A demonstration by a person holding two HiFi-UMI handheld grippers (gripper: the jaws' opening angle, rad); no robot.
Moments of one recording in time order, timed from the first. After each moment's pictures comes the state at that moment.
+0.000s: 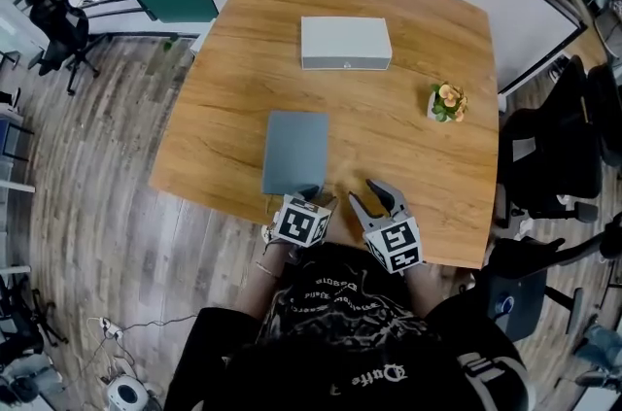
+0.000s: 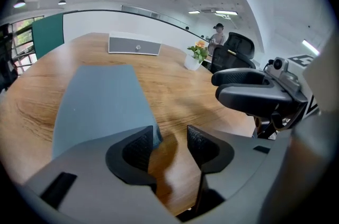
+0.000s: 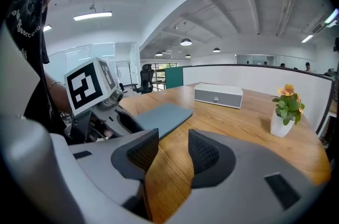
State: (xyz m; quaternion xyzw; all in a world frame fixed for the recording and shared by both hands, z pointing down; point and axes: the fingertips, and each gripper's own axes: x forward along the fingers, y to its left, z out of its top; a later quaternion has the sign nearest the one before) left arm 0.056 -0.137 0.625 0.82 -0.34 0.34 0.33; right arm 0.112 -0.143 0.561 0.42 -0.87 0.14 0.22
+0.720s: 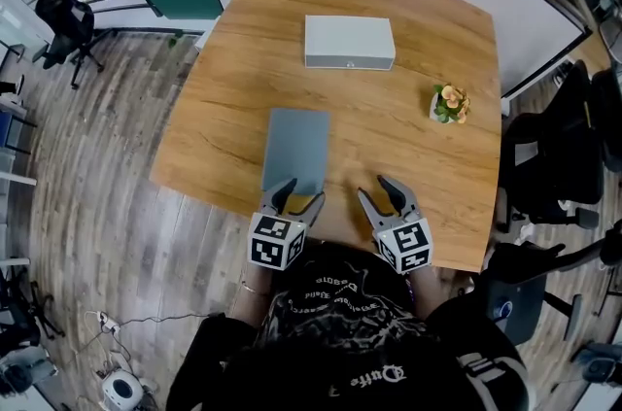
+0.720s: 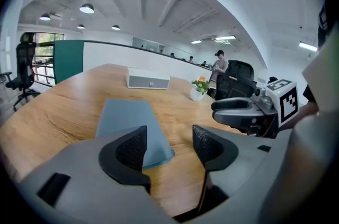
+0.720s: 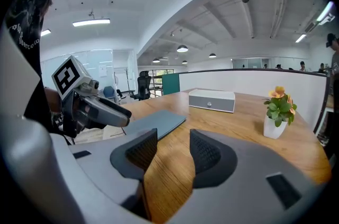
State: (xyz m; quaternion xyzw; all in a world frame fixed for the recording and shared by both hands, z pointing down) left arm 0.019 -0.144 0.556 0.84 -0.43 0.20 0.25; right arm 0.135 -0.147 0.549 0.44 -0.87 0.13 0.18
